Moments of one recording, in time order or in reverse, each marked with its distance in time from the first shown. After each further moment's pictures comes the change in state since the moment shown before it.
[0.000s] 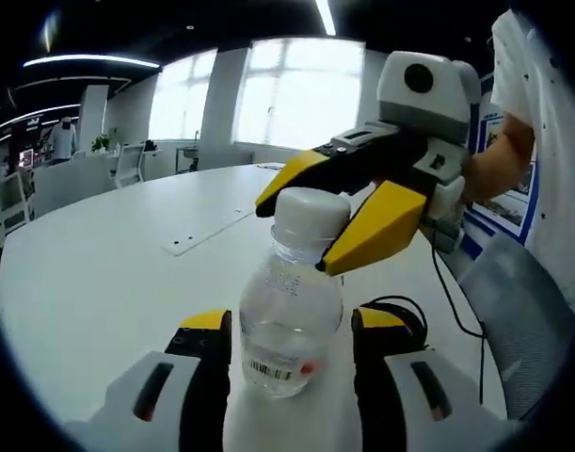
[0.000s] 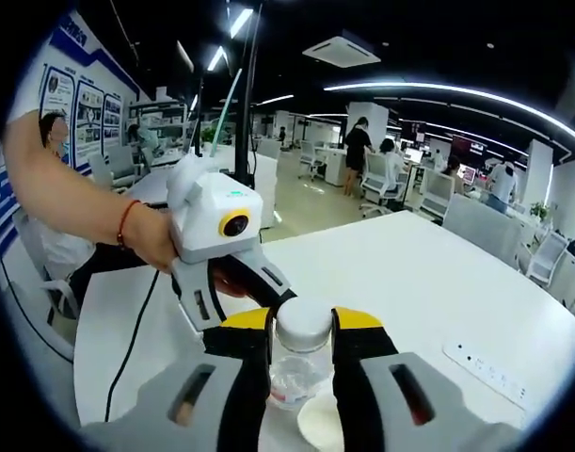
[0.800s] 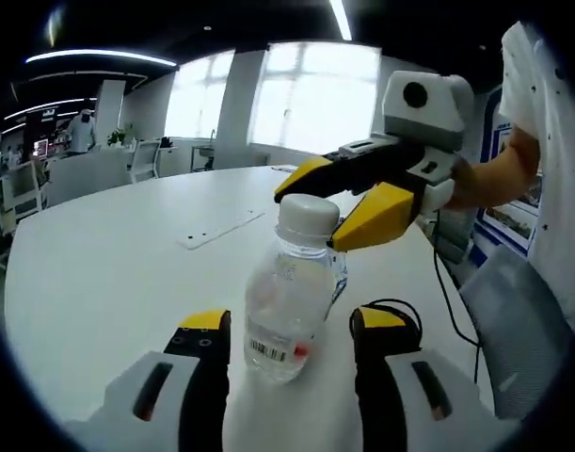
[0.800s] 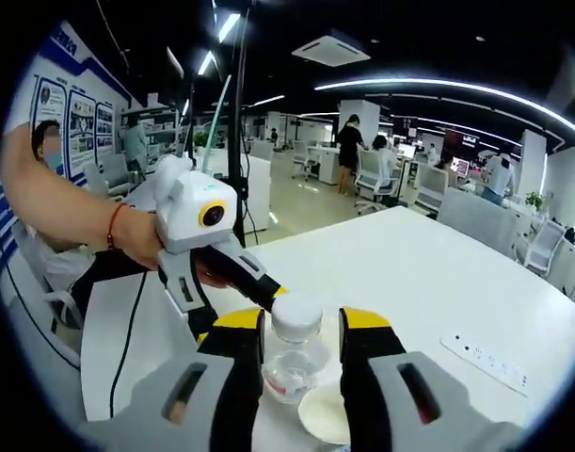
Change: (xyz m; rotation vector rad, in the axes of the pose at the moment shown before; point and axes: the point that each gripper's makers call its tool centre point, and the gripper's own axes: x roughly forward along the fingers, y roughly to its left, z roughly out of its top) left arm -0.025 -0.004 0.000 -0.048 -0.015 0.073; right arm -0.015 -0.005 0.000 0.054 -0.002 -0.022
